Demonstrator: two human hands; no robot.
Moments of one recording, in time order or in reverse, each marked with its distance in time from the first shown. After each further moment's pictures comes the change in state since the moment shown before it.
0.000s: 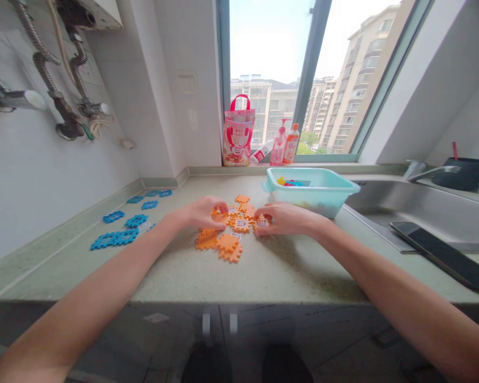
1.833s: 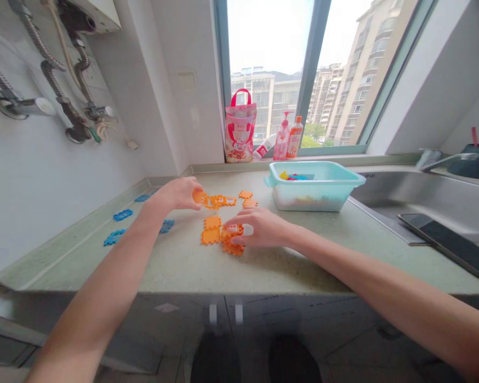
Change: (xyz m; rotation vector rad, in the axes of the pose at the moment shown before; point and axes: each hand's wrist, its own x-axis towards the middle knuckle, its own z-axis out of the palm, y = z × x) left_hand -0.030 -0.027 -0.057 0.408 0.015 -0.301; right_hand 0.018 -0.060 0.030 0.240 0.270 -0.320
